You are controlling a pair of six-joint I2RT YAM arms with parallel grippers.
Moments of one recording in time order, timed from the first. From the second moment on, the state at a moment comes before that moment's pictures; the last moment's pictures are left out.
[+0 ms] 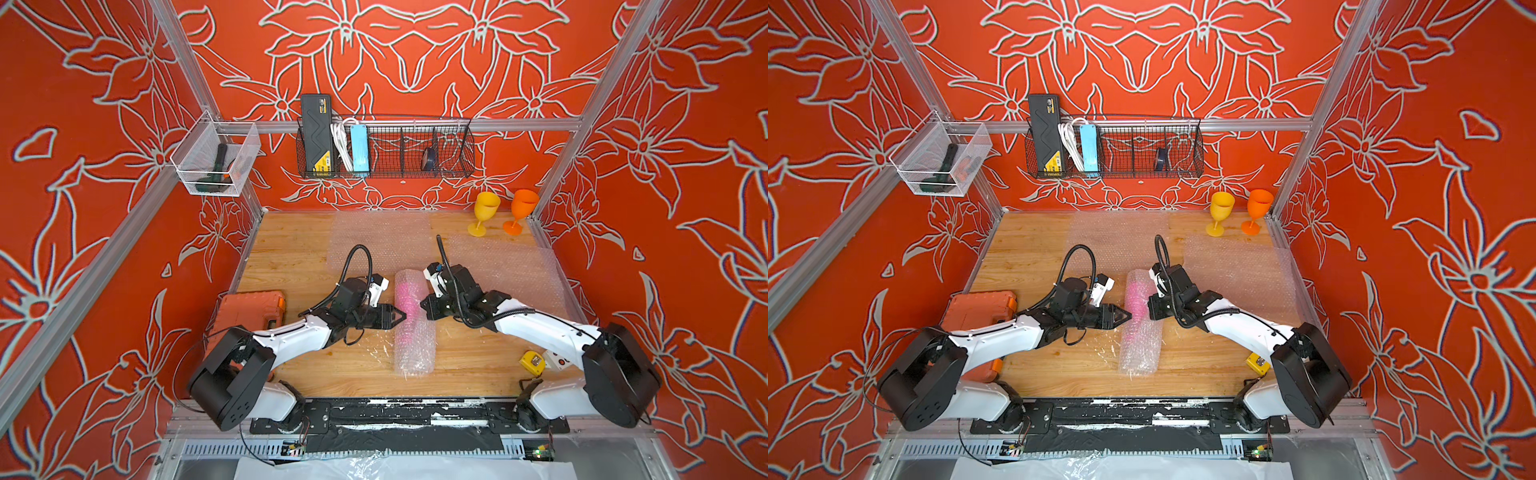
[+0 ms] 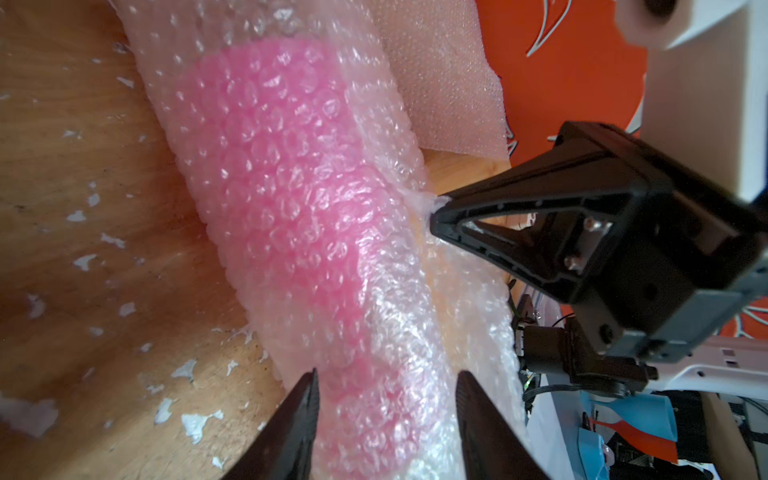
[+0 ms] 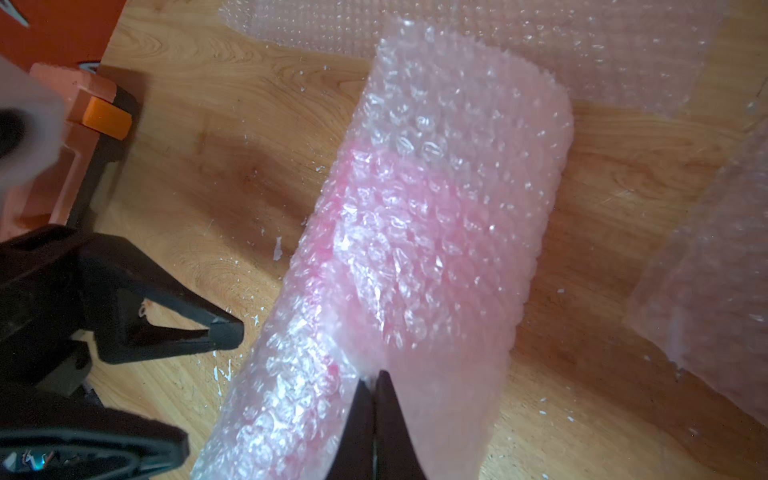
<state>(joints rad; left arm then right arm) -0.57 1.41 0.58 0.18 0.54 -0.64 0.67 1.40 0.80 -0.24 -0.21 0.38</state>
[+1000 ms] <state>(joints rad) -0.64 1.39 0.63 0.05 0.30 -0.58 0.60 1.34 0.73 -0.21 -0.26 0.41</state>
